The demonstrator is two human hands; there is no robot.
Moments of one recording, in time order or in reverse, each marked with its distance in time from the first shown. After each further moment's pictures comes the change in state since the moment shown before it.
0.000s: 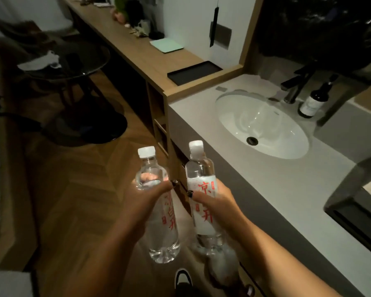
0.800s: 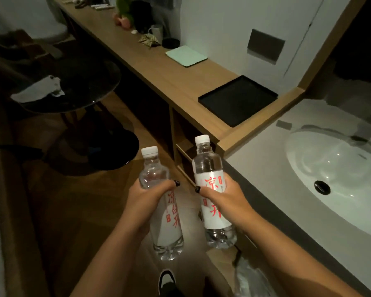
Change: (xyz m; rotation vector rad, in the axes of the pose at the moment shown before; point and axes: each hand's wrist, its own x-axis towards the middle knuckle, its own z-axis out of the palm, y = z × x) left_hand 0.328 0.116 -0.132 0.093 -0.045 -0.058; right_hand 0.319 -0.128 0.122 -0.056 0.126 -0.017
